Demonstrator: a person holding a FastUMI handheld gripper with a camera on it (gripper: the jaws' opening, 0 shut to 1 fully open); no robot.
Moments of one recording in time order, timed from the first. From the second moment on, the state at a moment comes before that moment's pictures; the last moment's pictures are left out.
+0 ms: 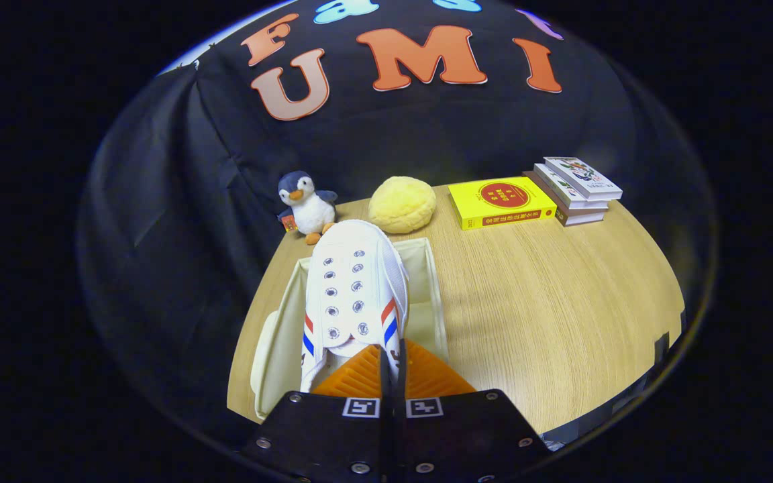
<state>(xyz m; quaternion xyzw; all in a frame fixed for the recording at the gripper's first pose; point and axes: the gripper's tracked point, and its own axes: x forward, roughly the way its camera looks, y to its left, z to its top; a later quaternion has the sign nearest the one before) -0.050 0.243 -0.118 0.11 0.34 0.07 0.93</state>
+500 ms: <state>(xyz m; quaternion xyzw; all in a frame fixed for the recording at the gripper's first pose) -0.048 0.262 -0.166 0.07 0.39 0.05 0.92</state>
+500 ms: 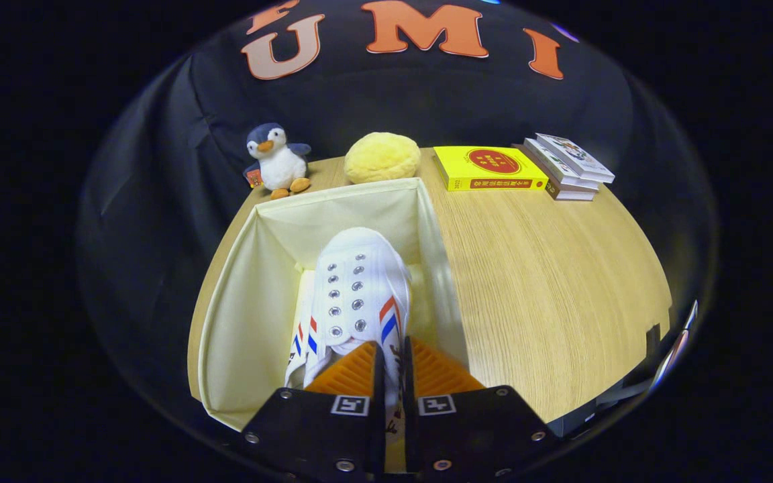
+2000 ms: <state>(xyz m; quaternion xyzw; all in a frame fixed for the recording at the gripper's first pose) -0.036 -0.075 0.005 0.08 0.14 -0.03 0.99</state>
